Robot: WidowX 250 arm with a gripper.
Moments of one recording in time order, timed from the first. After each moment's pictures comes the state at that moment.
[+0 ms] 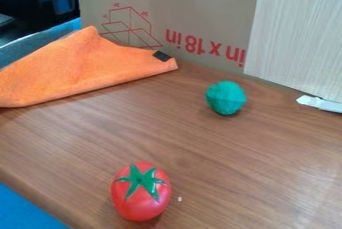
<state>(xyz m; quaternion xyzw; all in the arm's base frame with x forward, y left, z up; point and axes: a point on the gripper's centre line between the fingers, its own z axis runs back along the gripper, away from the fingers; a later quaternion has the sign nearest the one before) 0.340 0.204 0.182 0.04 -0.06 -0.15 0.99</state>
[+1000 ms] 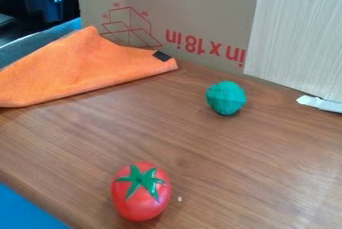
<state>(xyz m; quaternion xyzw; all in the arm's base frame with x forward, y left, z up) 0.356 0.257 0.151 0.04 -0.03 -0.11 0.99</state>
